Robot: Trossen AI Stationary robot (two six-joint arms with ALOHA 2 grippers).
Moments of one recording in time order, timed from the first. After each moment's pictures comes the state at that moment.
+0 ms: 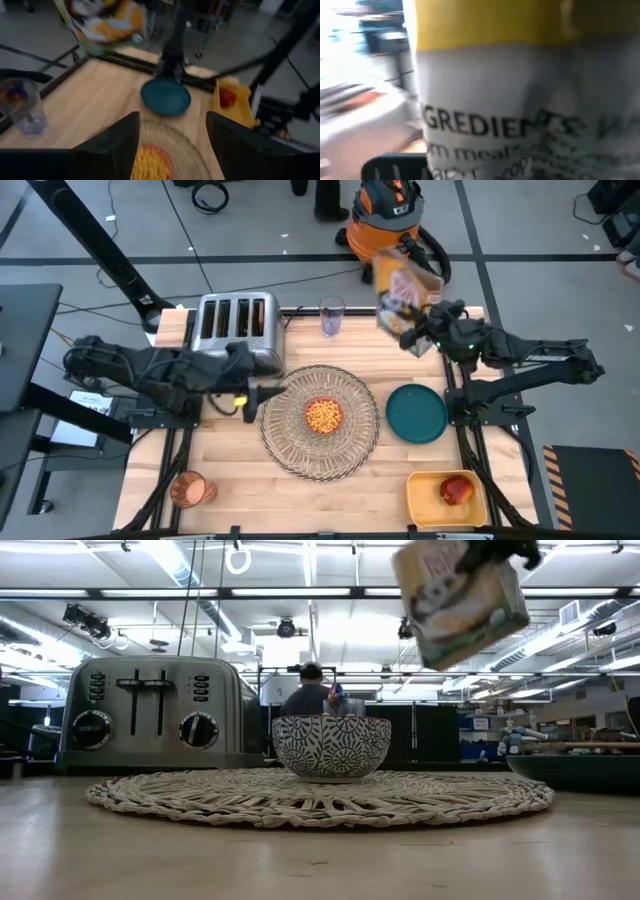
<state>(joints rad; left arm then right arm) -0.29 1.11 1.25 -0.50 -0.43 -0.38 -0.02 0.82 0.90 -0.28 1.01 0.18</state>
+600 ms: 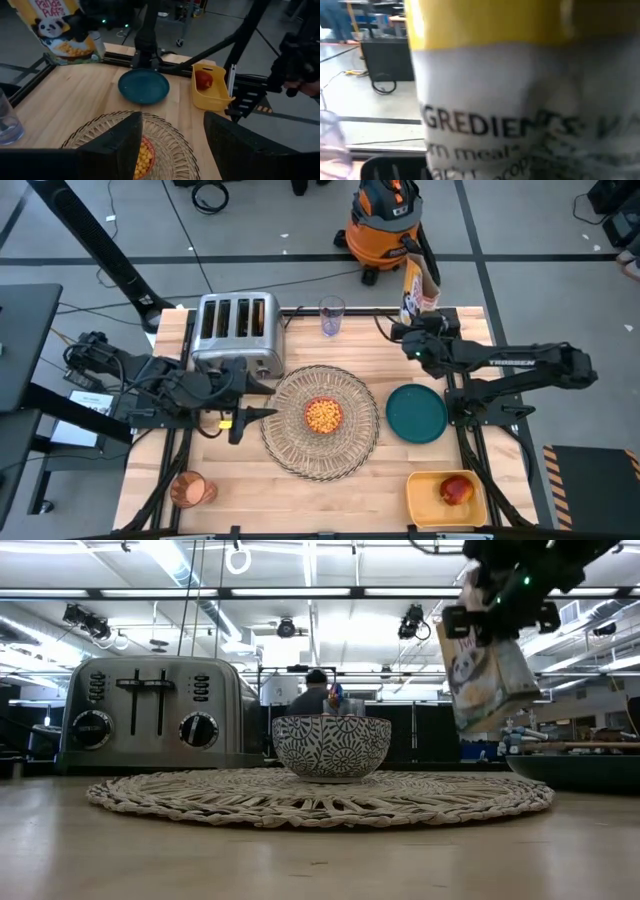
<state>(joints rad) -0.44 1.10 1.25 -0.52 -0.45 -0.35 -0.24 1.01 0.65 -0.27 1.29 0.60</state>
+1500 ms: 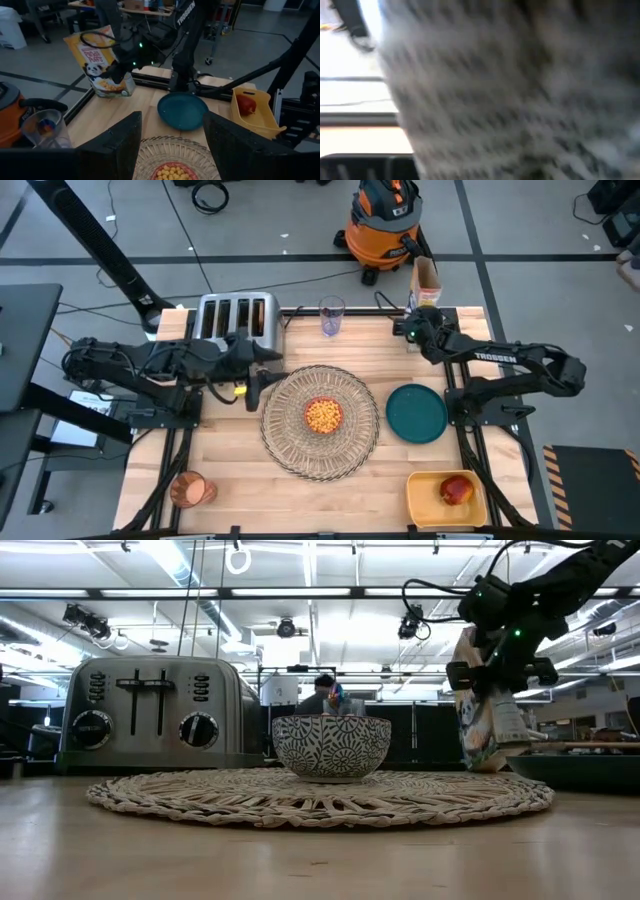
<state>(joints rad) -0.19 1.10 1.25 -0.42 -0.40 -0.19 -0.60 1.12 0.52 -0.13 0.88 0.60</state>
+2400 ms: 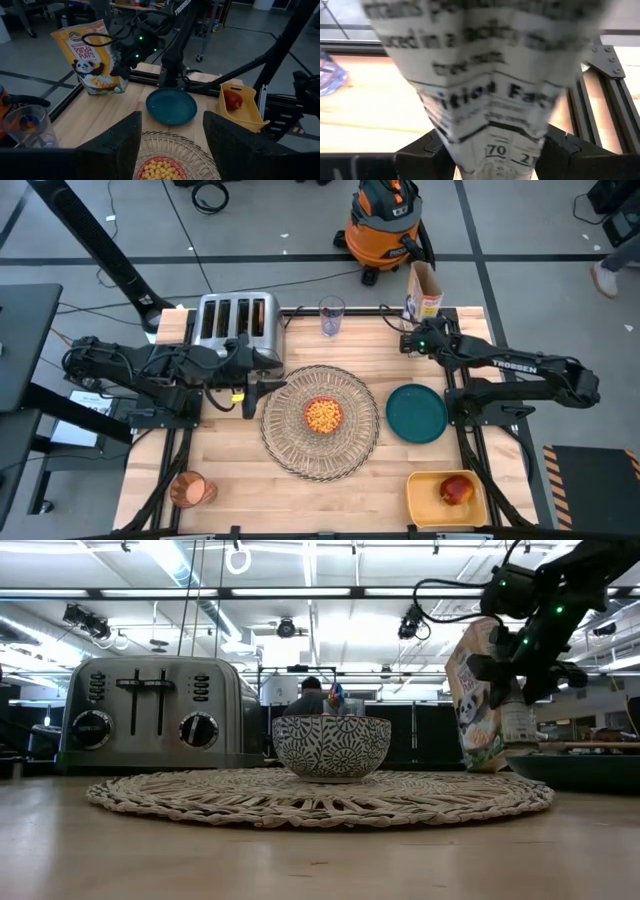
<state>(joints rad) -0.24 1.10 1.25 -0.43 -0.40 -0.22 -0.52 0.91 0.53 -0.54 0.64 0.80</state>
